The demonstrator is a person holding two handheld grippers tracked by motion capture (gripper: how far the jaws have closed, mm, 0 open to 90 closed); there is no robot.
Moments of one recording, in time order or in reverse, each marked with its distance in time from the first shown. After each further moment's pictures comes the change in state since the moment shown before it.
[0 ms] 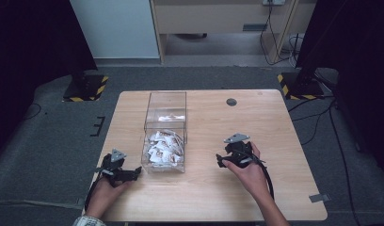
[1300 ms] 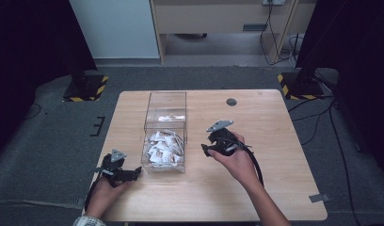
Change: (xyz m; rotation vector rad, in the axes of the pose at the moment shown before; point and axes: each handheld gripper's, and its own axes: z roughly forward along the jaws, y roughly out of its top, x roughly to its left) left arm 0.000 0.000 0.000 0.000 0.000 0.000; right arm 0.031 0.066 -0.017 -0.026 0.116 -0.109
